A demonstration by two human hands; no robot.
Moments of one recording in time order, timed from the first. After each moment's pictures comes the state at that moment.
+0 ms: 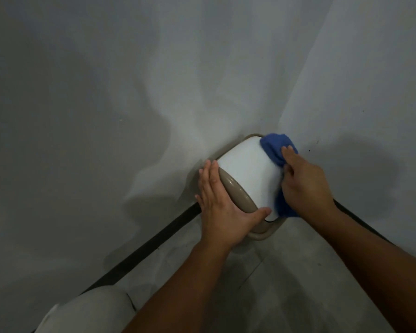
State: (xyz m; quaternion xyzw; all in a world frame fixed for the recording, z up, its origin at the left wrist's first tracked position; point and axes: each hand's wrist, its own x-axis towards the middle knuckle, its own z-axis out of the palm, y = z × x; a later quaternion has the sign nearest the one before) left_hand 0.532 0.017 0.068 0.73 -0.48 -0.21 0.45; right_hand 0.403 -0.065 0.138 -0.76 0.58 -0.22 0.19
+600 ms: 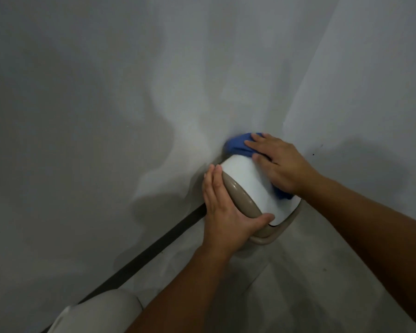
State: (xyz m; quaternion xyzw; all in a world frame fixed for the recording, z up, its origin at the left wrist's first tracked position) left_hand 0.538 0.016 0.061 0.71 -0.49 -0.20 0.46; right_hand 0.437 -0.115 0.139 -0.89 0.40 -0.14 0.16
